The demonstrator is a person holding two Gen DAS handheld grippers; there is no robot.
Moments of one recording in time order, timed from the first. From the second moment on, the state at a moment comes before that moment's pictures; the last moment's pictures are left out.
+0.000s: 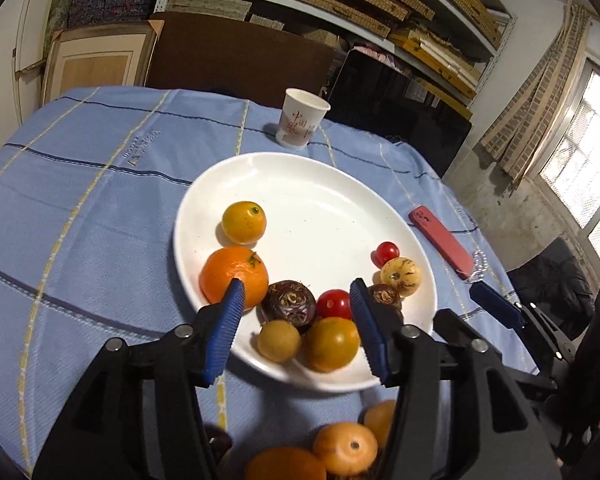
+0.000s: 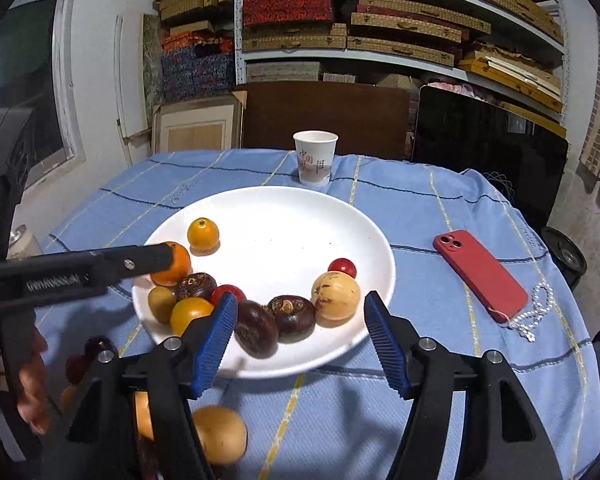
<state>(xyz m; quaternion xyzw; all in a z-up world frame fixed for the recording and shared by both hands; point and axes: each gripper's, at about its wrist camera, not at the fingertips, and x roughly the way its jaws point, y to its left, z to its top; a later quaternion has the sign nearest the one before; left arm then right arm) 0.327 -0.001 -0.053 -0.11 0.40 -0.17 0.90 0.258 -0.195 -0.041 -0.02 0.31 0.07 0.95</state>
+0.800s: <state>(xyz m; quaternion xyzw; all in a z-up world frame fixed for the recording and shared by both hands) 0.135 0.048 -0.046 0.01 0.34 -0.12 0.93 0.178 -0.148 -0.086 -0.06 0.39 0.08 0.92</state>
